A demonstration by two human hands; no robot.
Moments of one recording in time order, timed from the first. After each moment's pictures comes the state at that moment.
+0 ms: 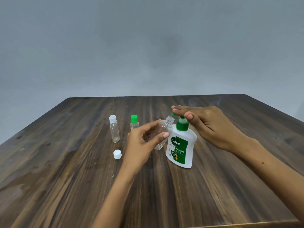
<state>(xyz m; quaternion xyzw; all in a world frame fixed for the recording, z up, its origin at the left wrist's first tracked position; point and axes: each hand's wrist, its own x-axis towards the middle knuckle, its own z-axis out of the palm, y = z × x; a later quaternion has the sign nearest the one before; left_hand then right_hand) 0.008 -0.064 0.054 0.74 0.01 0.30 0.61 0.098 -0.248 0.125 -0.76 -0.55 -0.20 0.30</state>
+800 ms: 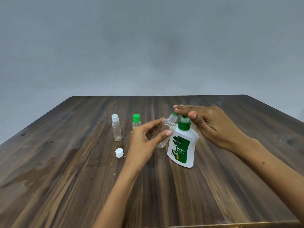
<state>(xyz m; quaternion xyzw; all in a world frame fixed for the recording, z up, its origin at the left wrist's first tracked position) 0.006 -0.069 0.061 0.73 0.00 0.30 0.61 0.100 -0.249 0.124 -0.75 -0.54 -0.19 0.32</state>
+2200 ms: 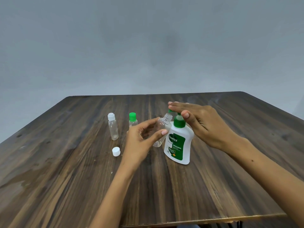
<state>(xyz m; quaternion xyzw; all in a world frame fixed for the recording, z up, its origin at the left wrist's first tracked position) 0.006 -0.069 0.056 0.73 0.00 0.30 0.62 0.100 -0.245 0.113 -0.75 -0.54 -0.20 0.32</state>
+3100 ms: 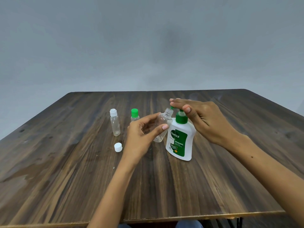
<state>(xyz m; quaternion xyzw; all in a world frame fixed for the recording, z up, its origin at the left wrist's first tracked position) 0.005 -0.067 0.057 0.71 -0.01 0.31 0.63 0.102 -0.240 0.112 -0.74 -0.53 -0.21 0.35</state>
